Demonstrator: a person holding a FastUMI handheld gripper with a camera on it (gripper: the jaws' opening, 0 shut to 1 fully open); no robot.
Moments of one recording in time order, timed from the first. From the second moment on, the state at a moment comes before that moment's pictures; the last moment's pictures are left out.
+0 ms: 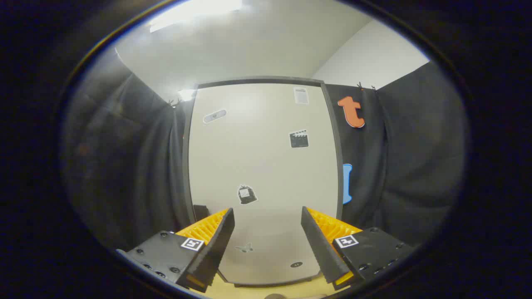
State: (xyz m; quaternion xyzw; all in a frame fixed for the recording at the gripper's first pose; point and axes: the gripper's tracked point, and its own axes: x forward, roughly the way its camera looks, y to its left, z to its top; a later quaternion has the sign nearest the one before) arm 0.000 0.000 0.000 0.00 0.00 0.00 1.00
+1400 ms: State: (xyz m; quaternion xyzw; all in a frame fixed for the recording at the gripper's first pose) arm 0.018 0.064 -0.035 -0.01 0.04 0.02 1.00
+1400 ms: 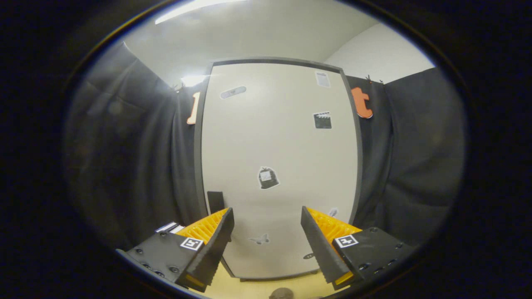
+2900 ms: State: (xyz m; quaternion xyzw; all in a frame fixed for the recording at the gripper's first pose) arm 0.100 0.146 -0.108 -0.03 0.08 0.00 1.00
